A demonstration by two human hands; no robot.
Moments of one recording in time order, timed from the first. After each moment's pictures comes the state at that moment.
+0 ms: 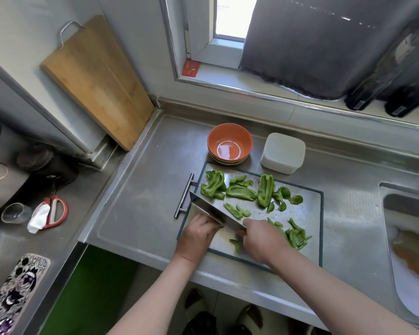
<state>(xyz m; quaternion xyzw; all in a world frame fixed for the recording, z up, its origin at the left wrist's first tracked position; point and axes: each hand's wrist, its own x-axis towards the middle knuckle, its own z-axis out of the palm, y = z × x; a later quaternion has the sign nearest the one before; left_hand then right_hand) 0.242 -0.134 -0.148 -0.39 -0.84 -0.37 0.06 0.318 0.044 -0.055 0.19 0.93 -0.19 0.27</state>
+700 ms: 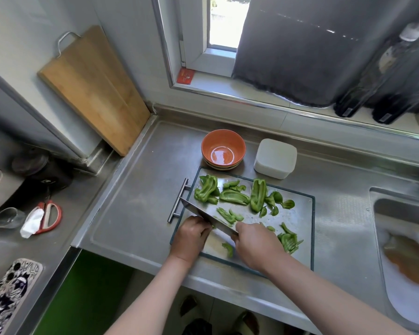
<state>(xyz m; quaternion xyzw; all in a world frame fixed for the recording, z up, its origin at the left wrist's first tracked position) 0.235 -0.124 -0.150 -0.35 -0.87 -0.34 0.07 0.325 0.043 -0.039 0.15 0.94 -0.18 0.23</state>
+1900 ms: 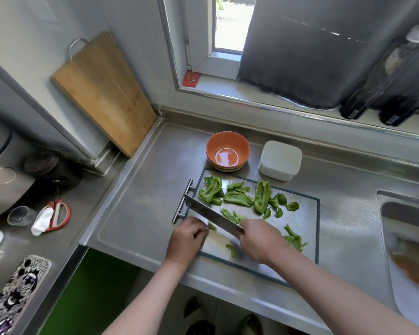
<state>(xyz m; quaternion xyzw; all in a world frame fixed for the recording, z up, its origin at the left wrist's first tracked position) 0.240 -0.146 -0.136 -0.27 -0.88 -0.38 0.00 0.314 0.054 -0.034 0.17 0.92 -0.22 0.26</state>
